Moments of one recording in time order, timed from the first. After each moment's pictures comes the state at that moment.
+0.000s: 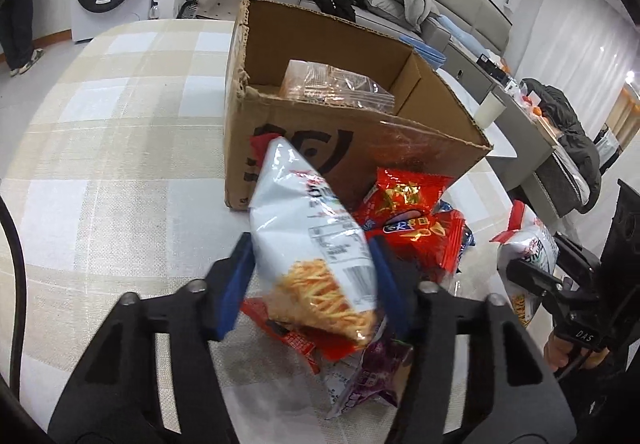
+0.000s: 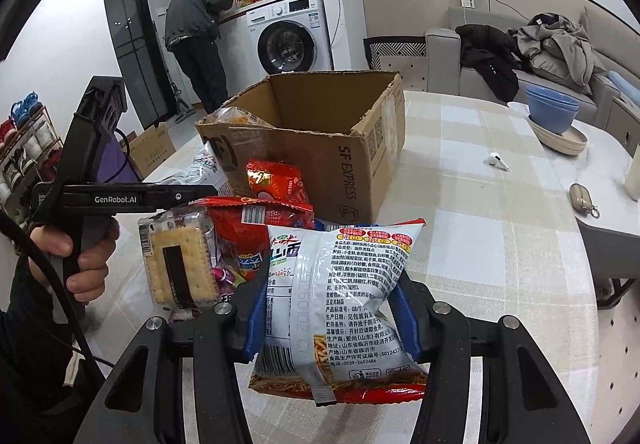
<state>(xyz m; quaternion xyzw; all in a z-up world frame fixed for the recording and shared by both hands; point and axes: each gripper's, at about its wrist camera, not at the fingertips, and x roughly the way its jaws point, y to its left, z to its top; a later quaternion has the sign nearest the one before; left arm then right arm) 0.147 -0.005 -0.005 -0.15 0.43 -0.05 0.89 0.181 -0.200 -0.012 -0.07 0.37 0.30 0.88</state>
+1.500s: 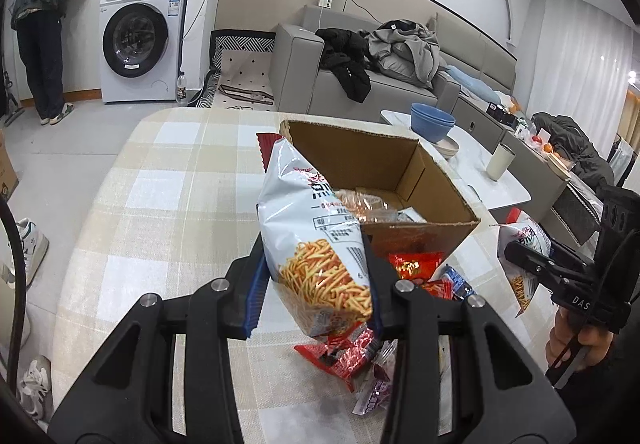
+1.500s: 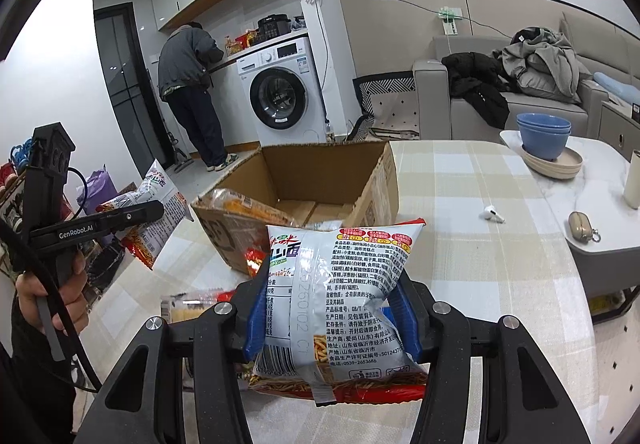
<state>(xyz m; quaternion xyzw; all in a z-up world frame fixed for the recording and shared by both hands) 0.088 0.034 0.082 -0.12 0.32 0.00 0.94 0.210 -0.195 0.025 -0.01 0.31 0.30 0.90</state>
